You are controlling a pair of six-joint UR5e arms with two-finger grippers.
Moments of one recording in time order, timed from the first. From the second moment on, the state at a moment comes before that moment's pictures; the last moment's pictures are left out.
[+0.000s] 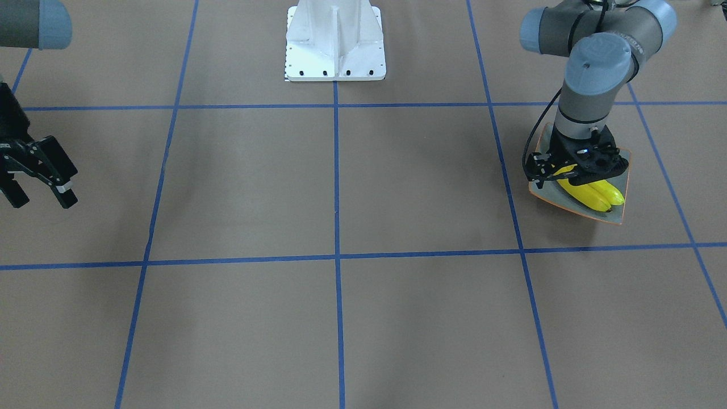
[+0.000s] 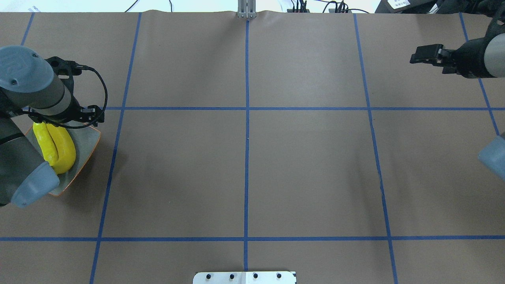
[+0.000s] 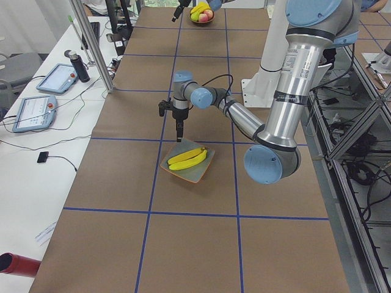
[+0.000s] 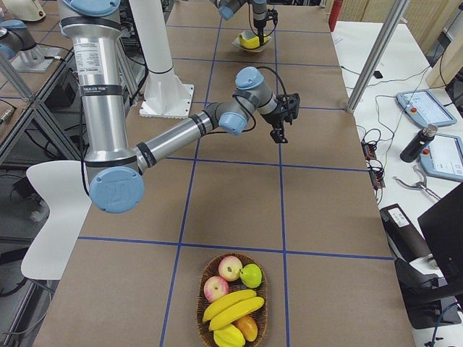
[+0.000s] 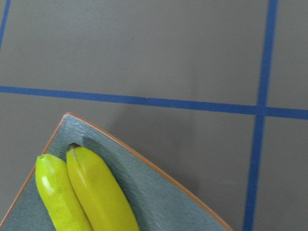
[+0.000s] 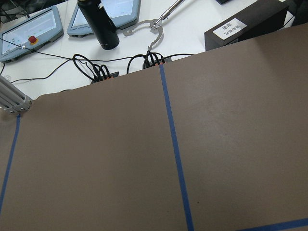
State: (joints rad) left arm -0.82 -1.82 -1.92 -1.46 -1.87 -0.97; right arm 1.07 -1.50 1.97 -1.07 1.92 1.14
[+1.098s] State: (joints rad) left arm -0.82 -1.87 -1.96 -1.54 -2.00 -1.01; right arm 1.61 -1.73 1.49 -1.07 2.28 -0.01
